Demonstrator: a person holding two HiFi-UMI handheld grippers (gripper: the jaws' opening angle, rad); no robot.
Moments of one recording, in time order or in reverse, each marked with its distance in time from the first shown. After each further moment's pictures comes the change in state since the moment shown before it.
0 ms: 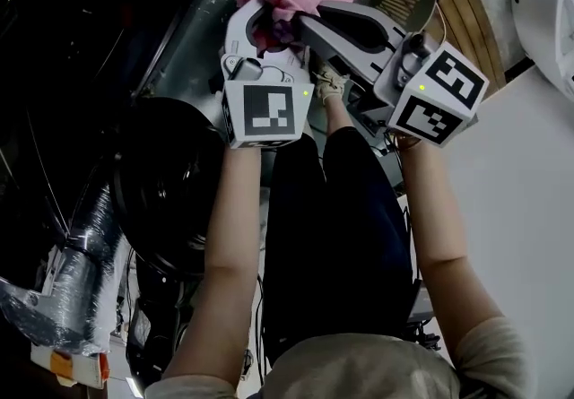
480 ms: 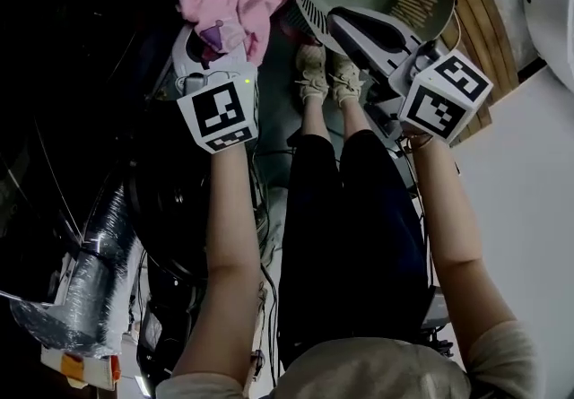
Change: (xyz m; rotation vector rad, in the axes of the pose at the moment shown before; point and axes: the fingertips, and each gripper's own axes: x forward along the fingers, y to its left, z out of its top) left arm -0.045 0.111 -0.077 -0.167 0.080 0.329; right arm 0.000 -0.045 -0.037 0.081 0.026 -0.158
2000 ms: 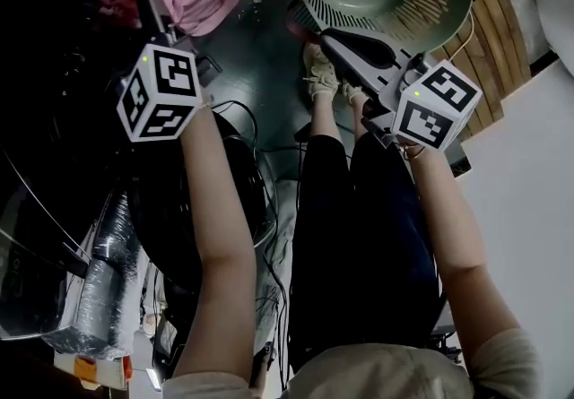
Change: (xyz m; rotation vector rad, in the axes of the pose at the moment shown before) left arm 0.008 0.144 0.000 -0.387 -0.124 0.408; right arm 0.019 -0.004 -0.054 0.071 0.047 0.025
